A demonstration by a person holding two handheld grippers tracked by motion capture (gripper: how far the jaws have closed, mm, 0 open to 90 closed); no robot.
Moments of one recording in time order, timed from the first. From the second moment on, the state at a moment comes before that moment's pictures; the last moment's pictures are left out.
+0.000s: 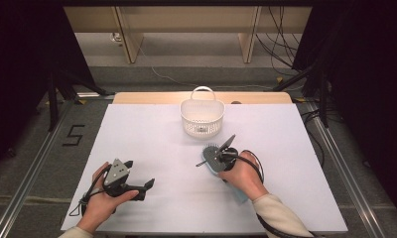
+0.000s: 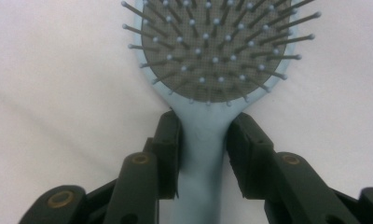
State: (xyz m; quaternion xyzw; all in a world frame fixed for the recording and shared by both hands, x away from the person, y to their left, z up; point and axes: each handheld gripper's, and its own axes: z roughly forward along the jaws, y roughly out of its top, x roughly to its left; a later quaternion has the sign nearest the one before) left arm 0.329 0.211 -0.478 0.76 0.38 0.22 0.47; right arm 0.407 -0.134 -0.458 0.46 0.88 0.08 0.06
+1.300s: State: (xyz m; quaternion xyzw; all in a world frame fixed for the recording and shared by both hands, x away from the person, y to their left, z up) left arm 0.329 0.210 -0.478 0.76 0.39 0.23 0.47; right arm 0.401 -0.141 -0.458 0.44 0.89 0.11 0.06
